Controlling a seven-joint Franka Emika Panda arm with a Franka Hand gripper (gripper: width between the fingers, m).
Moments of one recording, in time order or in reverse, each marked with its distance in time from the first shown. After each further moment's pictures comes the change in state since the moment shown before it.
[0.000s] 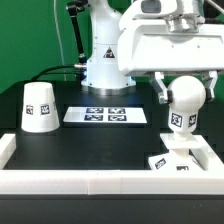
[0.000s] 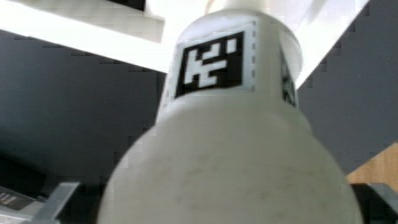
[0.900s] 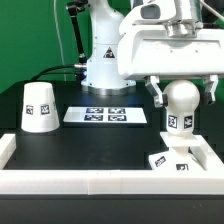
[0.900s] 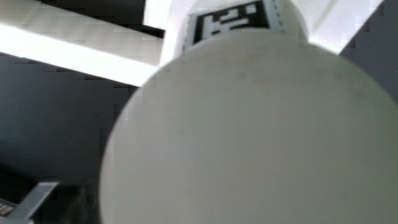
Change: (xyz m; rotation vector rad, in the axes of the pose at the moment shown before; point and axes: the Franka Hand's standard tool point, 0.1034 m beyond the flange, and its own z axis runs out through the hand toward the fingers) arm -0.009 -0.002 0.001 -0.002 0.000 -0.003
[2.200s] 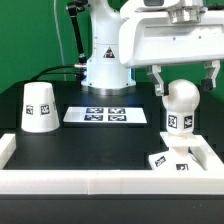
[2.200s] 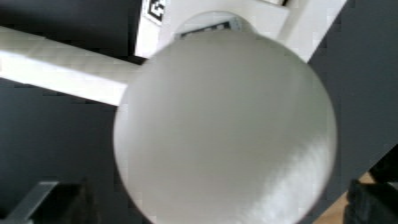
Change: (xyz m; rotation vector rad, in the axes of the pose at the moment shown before) arm -0.002 -0.008 -0.019 0.099 -0.269 0.016
